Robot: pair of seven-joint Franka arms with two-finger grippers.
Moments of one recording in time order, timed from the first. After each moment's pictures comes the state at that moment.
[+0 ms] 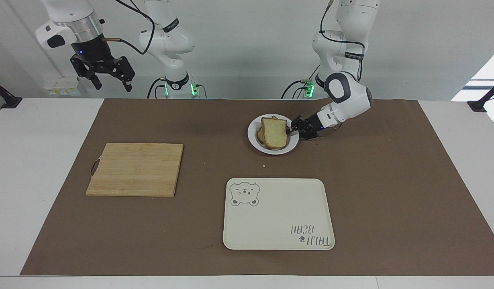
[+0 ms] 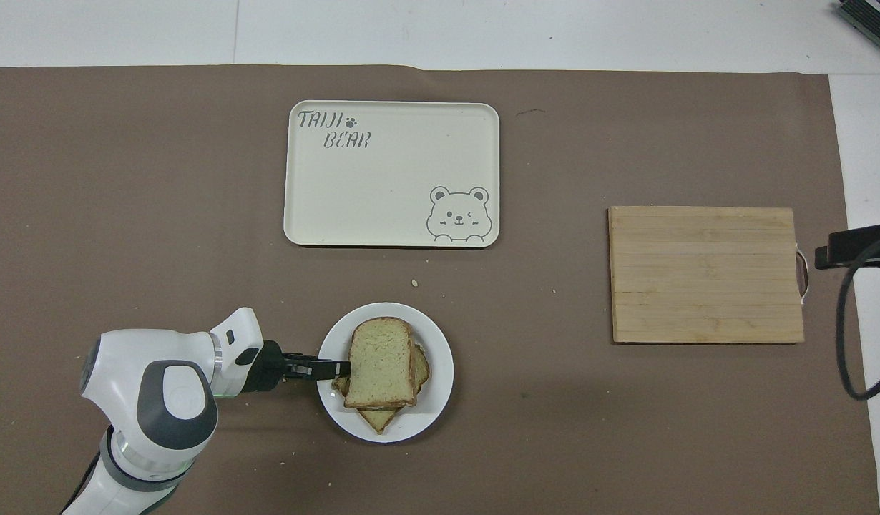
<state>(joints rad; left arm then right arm) -0.28 -0.04 -0.05 -2.57 -1.17 2.31 0.75 0.00 -0.11 -0.04 -1.59 0.01 1.50 0.08</state>
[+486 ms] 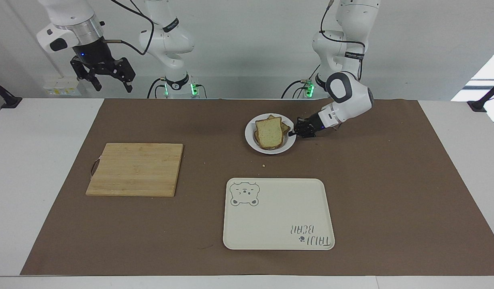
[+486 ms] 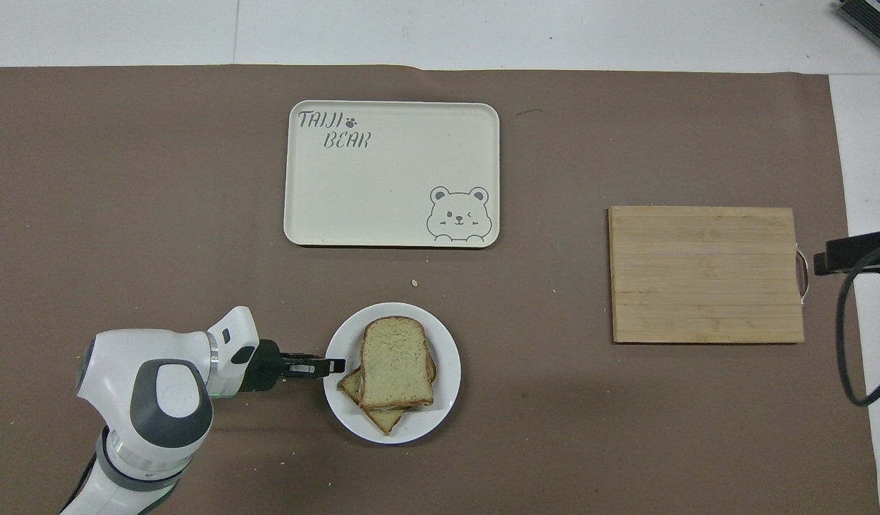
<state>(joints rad) -0.27 -0.05 -0.04 -2.57 -1.19 2.27 0.75 -0.01 -0.11 -0.04 -1.60 0.00 1.50 0.05</state>
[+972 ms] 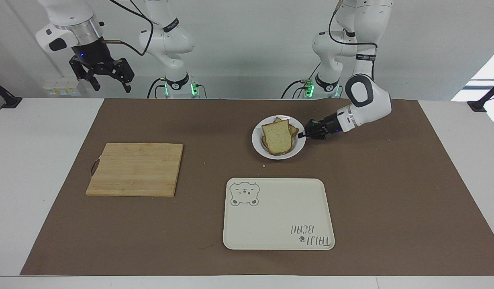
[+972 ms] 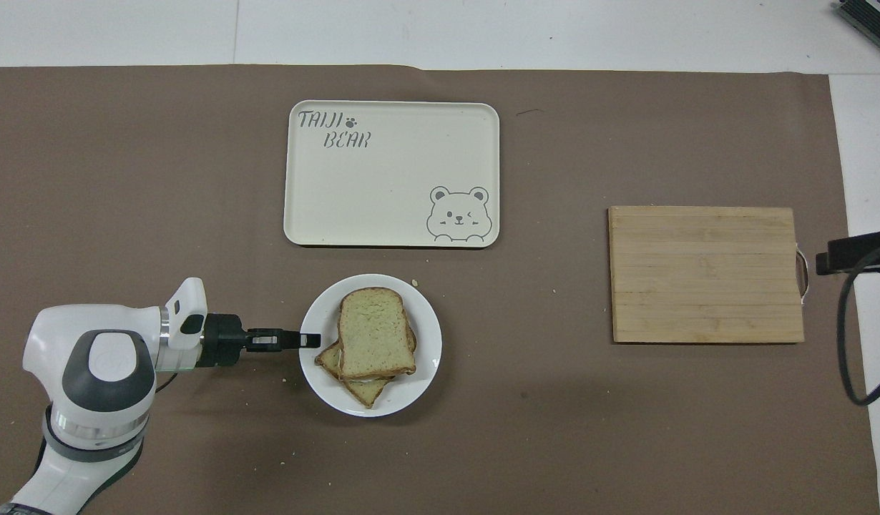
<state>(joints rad) -0.10 0.00 -0.03 -2.45 -1.19 2.07 0.75 -0.01 -0.11 -0.05 -1.60 -0.01 1.50 0.05</state>
